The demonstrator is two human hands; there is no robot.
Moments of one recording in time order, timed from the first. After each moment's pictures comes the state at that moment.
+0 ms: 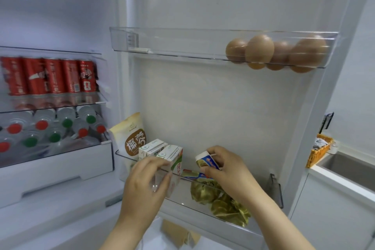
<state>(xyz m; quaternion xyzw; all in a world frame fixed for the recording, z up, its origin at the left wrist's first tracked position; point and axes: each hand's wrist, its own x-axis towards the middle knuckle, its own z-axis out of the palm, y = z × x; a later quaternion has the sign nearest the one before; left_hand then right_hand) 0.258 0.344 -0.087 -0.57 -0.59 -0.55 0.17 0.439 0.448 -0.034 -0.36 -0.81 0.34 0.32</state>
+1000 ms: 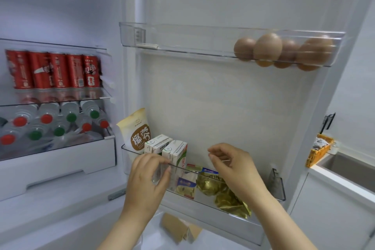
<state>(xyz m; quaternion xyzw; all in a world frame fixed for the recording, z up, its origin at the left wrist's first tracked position) 0.249 0.343 -0.095 -0.55 -0.64 -0.52 0.12 0.441 0.443 -0.038 -0.34 -0.81 0.25 0.40</state>
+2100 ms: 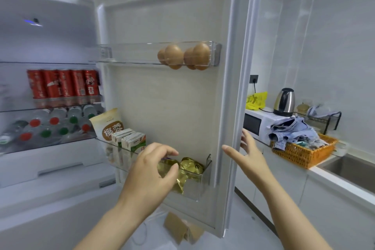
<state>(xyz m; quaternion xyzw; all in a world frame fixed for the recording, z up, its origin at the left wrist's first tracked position) 0.453 0.313 -0.017 -0.56 -0.67 -0.47 0.11 0.625 0.506 -0.033 -0.34 -0.74 0.40 0.41</state>
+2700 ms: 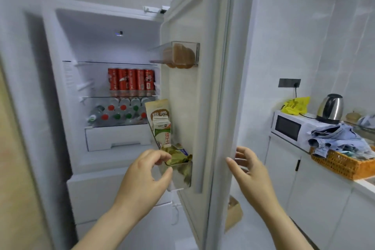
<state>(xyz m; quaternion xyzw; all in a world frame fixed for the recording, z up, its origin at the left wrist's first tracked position) 0.450 0.133 -0.034 -0.47 -0.75 -0.45 0.12 0.608 0.320 -0.047 -0.23 -0.77 0.41 0.44</state>
